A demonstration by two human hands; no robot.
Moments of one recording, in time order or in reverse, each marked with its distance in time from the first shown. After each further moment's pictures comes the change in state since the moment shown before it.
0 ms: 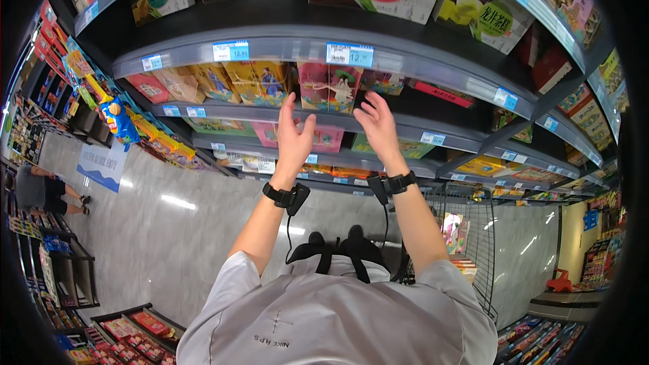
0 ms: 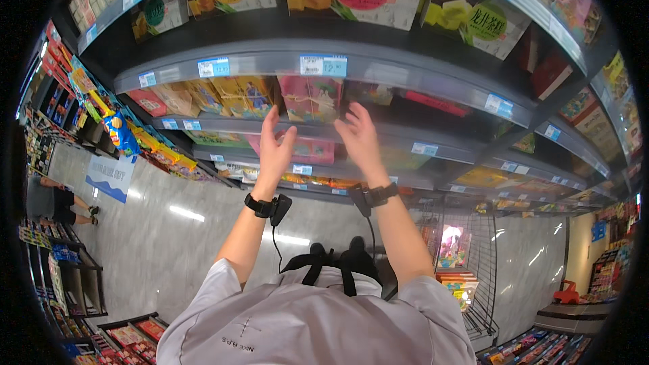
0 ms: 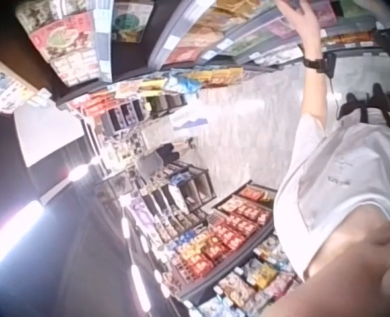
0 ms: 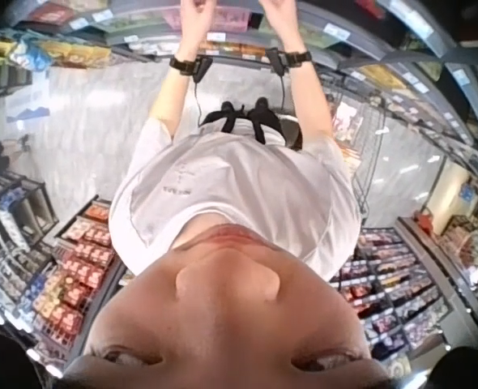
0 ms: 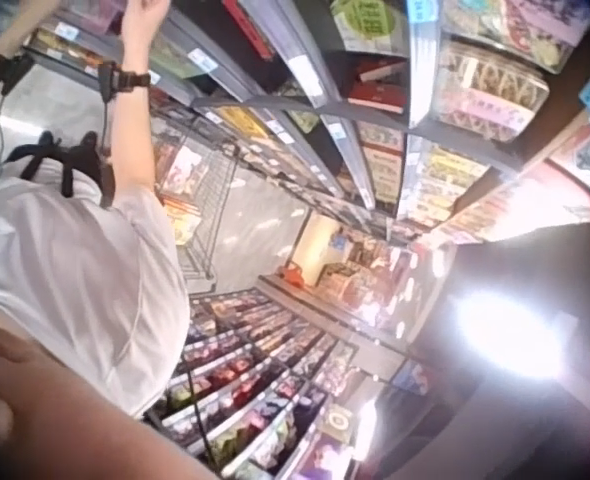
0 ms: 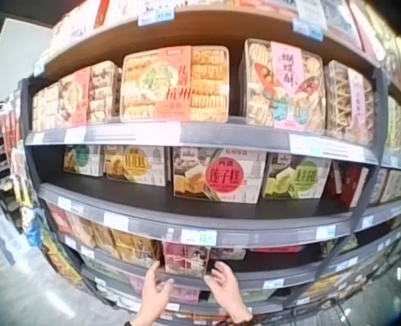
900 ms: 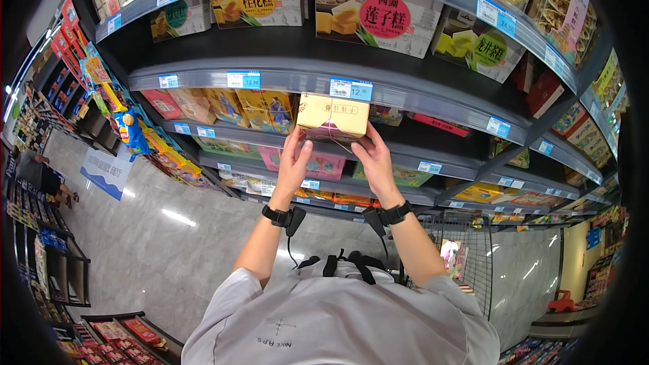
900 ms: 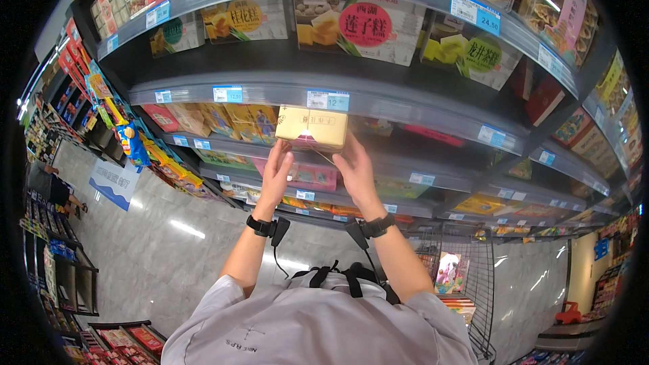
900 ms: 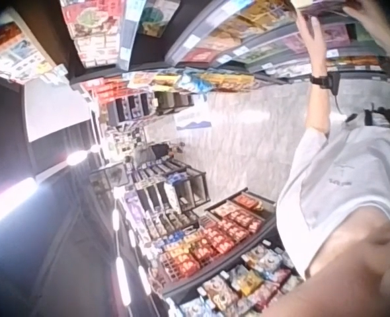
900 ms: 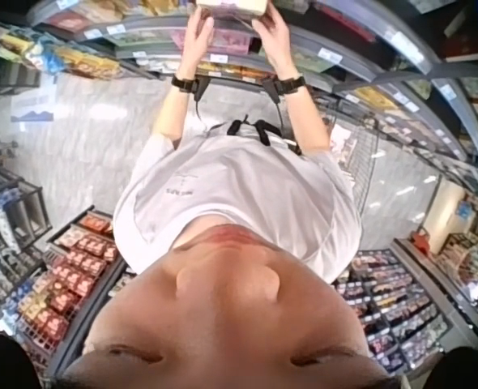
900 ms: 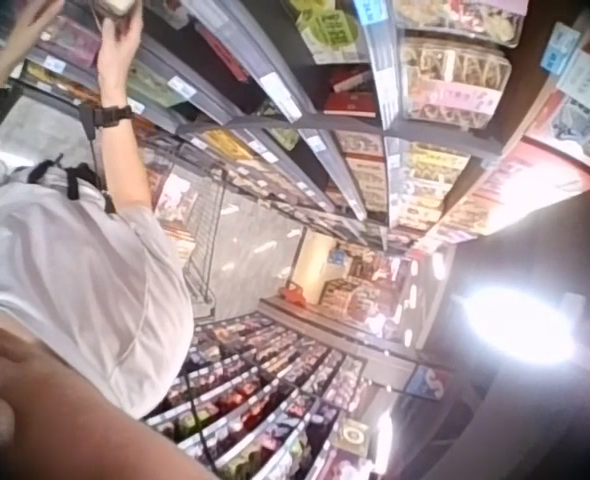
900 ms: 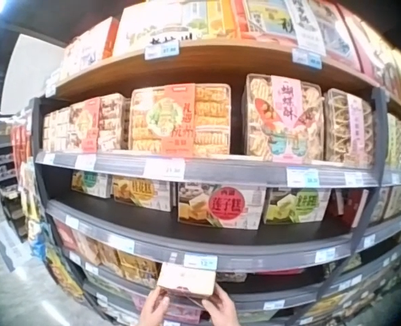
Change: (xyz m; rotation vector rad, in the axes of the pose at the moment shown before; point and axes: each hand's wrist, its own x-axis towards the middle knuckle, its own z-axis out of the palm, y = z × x) left_hand 0.001 -0.022 -0.006 -0.325 -0.107 0.028; right_hand -0.013 -0.027 0.009 0.179 -0.120 0.008
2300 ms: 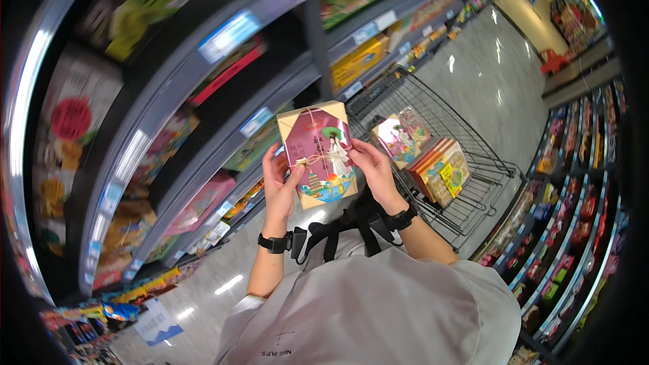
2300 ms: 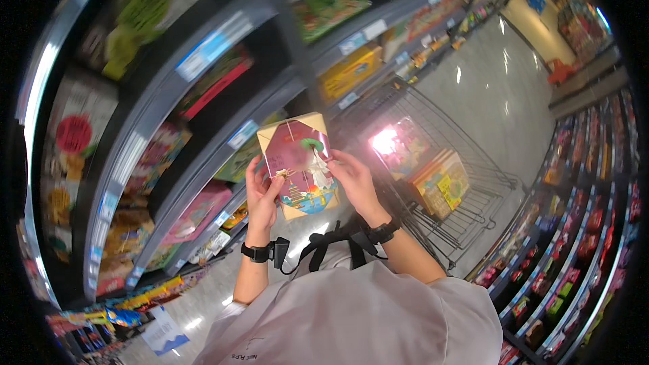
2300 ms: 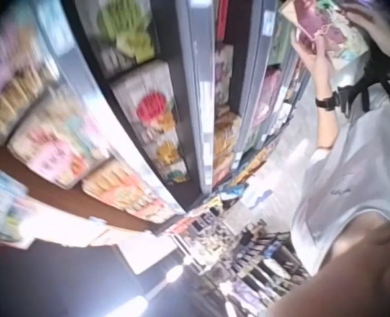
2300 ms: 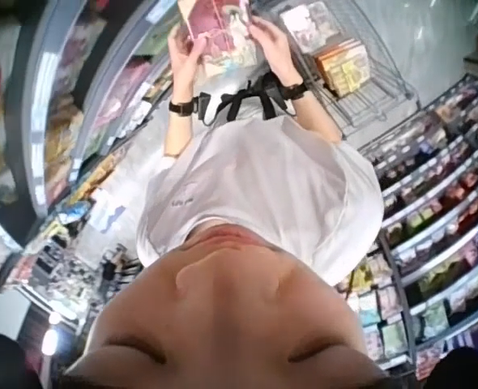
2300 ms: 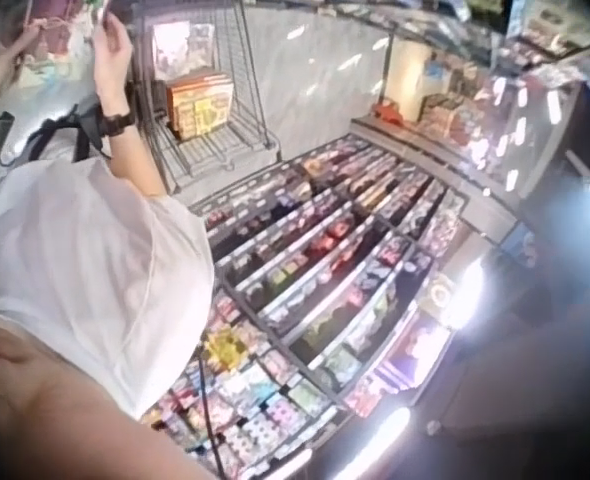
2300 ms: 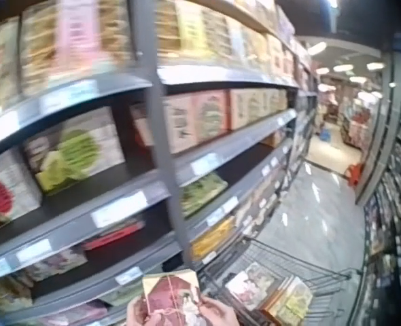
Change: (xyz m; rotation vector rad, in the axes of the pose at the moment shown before) left_hand -0.131 0.002 0.296 -0.342 -0.627 -0.645; right_hand -0.268 -0.025 -0.245 0.112 0.843 0.156
